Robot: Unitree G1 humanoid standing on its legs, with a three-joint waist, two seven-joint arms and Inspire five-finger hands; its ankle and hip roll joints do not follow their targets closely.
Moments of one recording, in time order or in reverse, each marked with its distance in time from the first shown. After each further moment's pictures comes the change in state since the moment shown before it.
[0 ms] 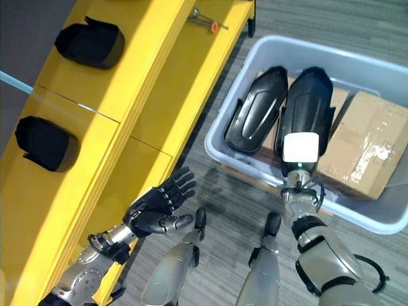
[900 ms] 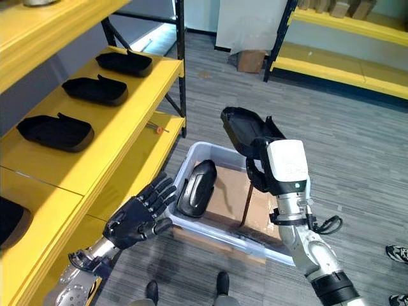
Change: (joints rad) left arm 0.185 -0.061 0.141 -0.011 -0.029 0.044 -0.100; right arm 0.590 -0.045 -0.406 -0.924 0.036 -0.335 0.035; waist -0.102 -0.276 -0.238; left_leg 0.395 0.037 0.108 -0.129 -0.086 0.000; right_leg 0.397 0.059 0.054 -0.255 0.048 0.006
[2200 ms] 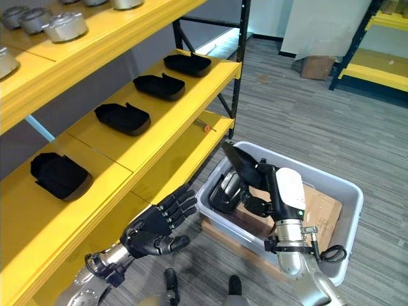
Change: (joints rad) left arm -0.031 0.033 -0.150 -0.024 0.035 -0.024 -0.012; right arm 0.208 -0.017 0.024 -0.169 0.316 -0.024 0.060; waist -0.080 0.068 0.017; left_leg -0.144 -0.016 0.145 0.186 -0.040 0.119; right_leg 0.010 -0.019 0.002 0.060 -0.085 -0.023
